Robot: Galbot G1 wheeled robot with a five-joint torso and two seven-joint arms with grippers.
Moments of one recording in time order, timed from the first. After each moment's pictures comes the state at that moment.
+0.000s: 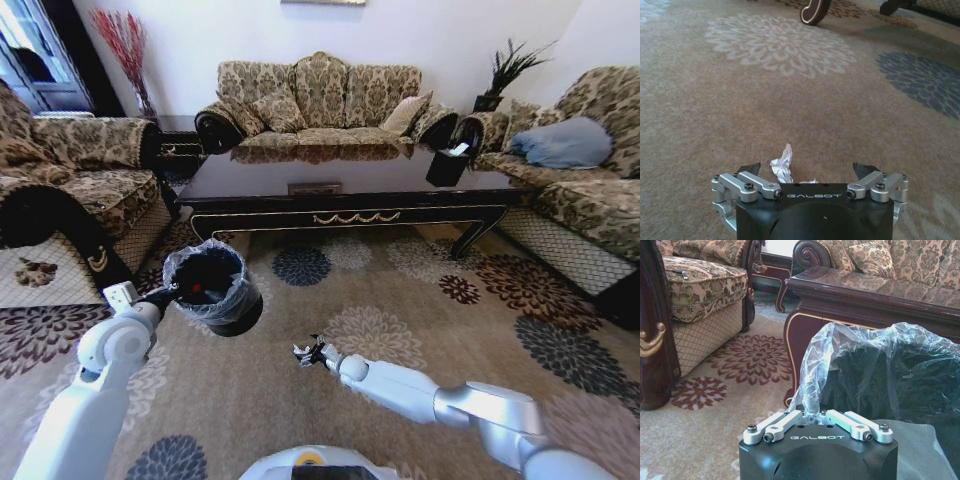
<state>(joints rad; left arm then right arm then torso) 1.19 -1.01 -0.76 -2.08 -0.98 0.69 -0.48 -0.47 1.15 -0.95 1.05 0.67 0.04 0.13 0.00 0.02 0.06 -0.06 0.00</state>
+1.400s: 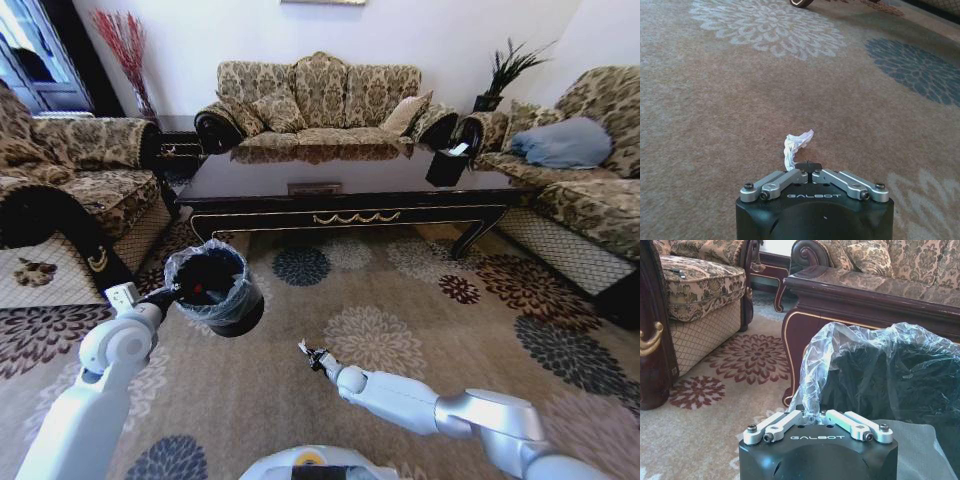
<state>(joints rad) 1.19 -1.01 -0.76 -2.09 -0.98 0.69 -0.48 -0.49 1.14 -0.98 1.09 0.67 0.00 0.25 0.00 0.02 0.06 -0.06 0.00</state>
